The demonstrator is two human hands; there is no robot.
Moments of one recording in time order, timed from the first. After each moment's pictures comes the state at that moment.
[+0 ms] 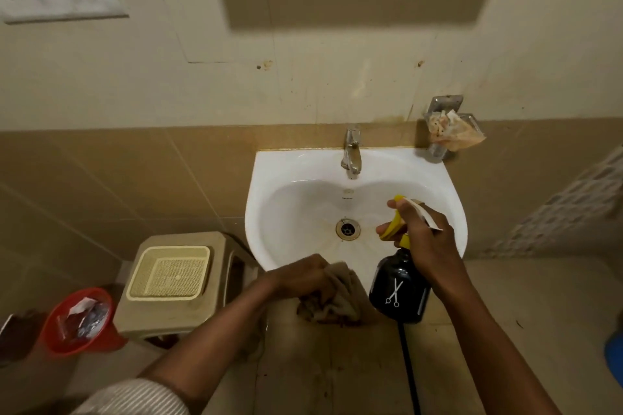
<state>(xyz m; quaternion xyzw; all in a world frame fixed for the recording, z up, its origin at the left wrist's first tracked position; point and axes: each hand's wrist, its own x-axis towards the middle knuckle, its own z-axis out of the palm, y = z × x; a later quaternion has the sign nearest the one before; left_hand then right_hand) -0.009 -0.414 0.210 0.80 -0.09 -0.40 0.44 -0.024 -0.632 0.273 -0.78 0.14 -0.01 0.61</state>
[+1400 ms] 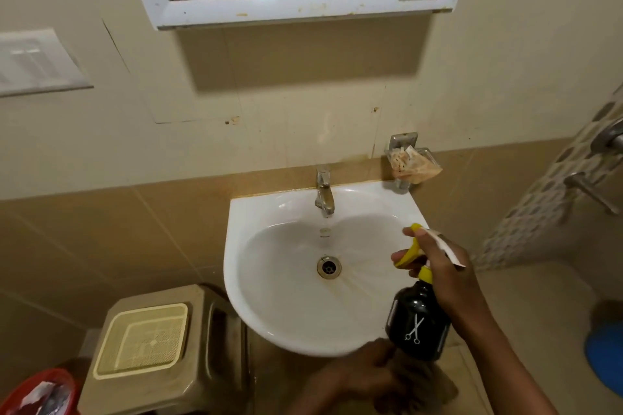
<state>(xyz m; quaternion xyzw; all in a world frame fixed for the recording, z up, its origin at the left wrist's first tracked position) -0.059 -0.512 0.227 0.69 -0.22 -0.47 0.51 -0.032 -0.676 0.295 -0.76 0.18 -0.07 0.62</state>
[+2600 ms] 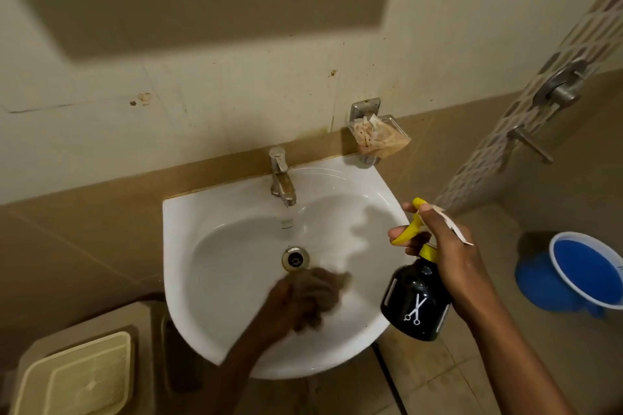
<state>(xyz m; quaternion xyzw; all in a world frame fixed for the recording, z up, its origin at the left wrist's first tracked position) 0.043 -0.458 0.157 0.69 -0.10 -0.32 0.64 -0.005 -0.699 0.277 -0.72 0.26 -0.11 0.63</state>
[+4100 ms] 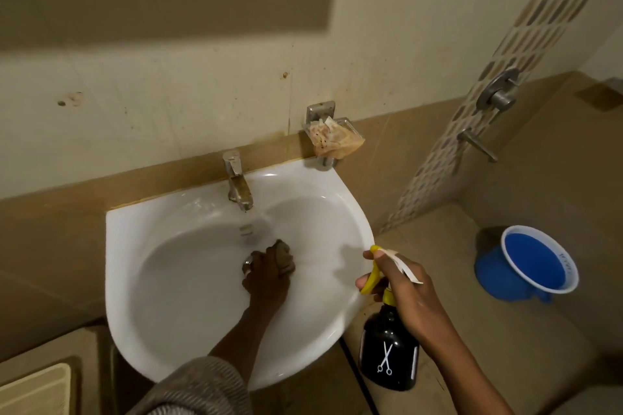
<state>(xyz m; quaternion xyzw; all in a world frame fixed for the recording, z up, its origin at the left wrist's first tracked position) 0.098 -0.533 0.035 0.93 -0.06 -0.15 0.35 -0.054 -0.702 0.240 -0.74 0.32 -0.04 0.59</state>
